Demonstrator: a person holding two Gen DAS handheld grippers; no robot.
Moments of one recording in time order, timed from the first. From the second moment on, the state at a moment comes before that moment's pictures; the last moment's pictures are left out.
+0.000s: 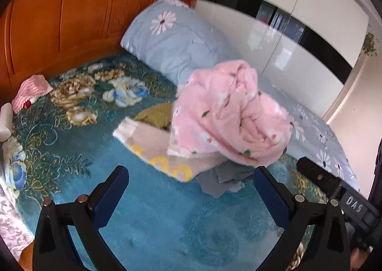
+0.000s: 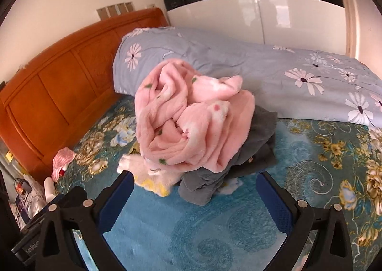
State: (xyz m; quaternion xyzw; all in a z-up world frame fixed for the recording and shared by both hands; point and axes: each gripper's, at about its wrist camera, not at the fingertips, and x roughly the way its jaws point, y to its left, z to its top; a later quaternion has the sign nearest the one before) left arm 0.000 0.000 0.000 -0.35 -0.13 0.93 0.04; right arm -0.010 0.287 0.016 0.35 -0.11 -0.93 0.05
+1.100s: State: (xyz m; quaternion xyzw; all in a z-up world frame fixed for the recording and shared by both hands) left arm -0.031 0.003 0.018 -0.43 -0.13 0.89 0.08; right arm -0.046 0.276 0.042 0.43 -0.06 -0.90 0.06
